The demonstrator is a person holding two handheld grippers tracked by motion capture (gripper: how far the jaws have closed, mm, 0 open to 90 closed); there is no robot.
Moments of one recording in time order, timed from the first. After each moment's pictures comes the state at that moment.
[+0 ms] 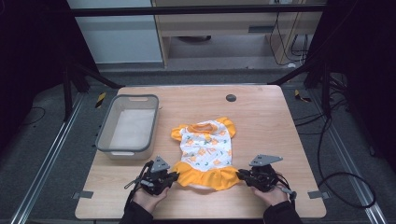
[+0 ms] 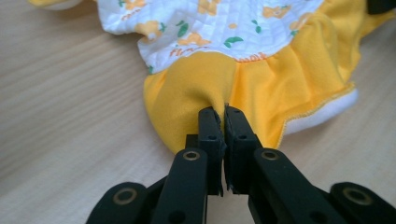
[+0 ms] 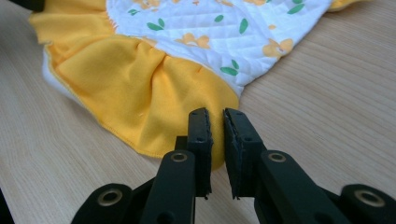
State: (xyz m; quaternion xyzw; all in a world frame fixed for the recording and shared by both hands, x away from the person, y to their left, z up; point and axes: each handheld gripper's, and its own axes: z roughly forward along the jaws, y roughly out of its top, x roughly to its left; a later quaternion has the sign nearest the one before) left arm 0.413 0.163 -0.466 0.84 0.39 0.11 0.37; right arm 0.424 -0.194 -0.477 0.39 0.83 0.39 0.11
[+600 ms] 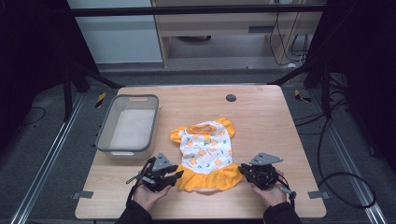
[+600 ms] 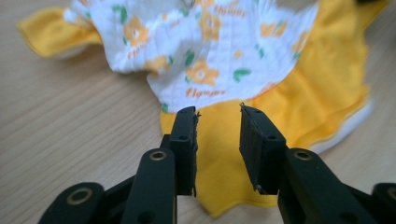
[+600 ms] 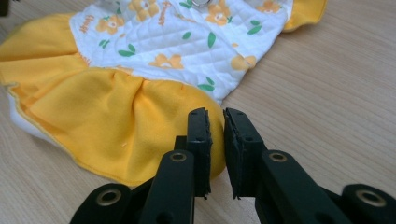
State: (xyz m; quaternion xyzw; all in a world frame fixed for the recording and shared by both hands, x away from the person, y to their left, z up) left arm 0.431 0.156 -0.471 0.85 0.34 0.14 0.37; right arm 0.426 -0.191 -0.475 0.40 0.81 0.38 0.18
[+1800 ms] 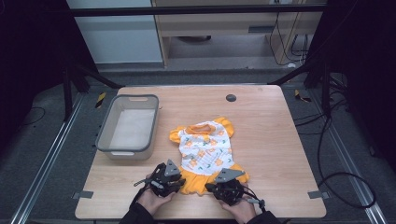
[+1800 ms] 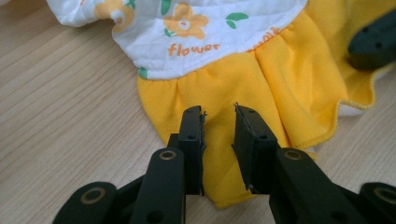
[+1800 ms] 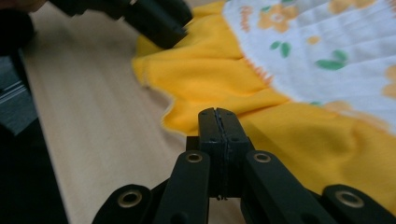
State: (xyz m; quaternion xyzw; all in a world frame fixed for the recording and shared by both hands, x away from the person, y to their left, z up) left arm 0.423 0.145 -0.488 0.88 0.33 0.12 0.32; right arm 0.399 -0.098 -0.503 0.31 0.85 0.42 0.08
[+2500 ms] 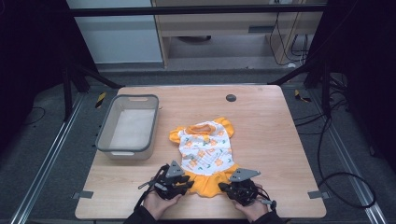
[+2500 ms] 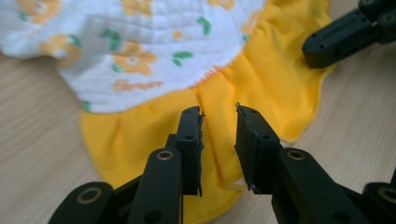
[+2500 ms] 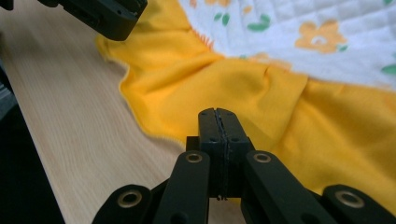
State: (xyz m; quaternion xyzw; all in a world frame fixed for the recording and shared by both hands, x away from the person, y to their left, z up) left arm 0.410 0.124 -0.482 0.87 0.32 0.08 0.37; right arm 0.396 -0.136 -0.499 0.34 0.84 0.40 0.09
